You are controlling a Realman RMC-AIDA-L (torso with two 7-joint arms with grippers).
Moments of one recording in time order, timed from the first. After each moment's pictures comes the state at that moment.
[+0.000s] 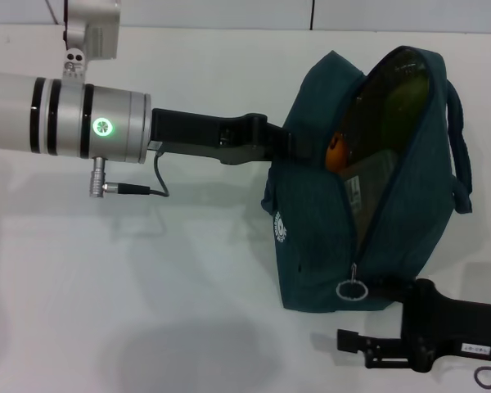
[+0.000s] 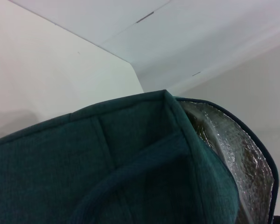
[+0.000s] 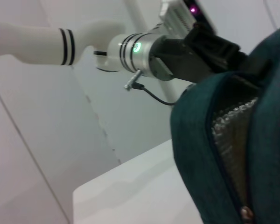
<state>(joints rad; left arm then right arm) -0.76 -2.09 0.75 0.57 2.02 1.60 -2.30 0.46 2.03 -1.10 -0.17 -1.60 -1.59 0.99</state>
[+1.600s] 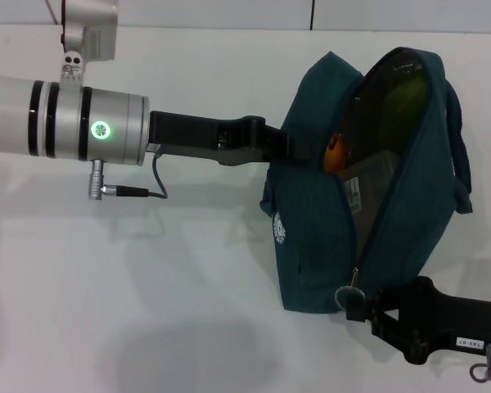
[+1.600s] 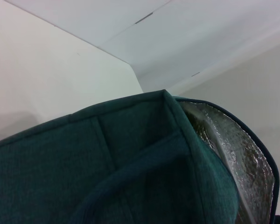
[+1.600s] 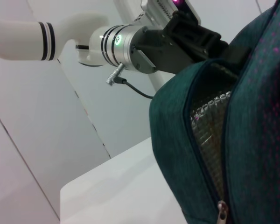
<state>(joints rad) -0.75 -2.09 0.75 0.57 2.02 1.60 -2.28 0.48 2.03 -1.09 -0.13 -1.60 -1.54 0.99</state>
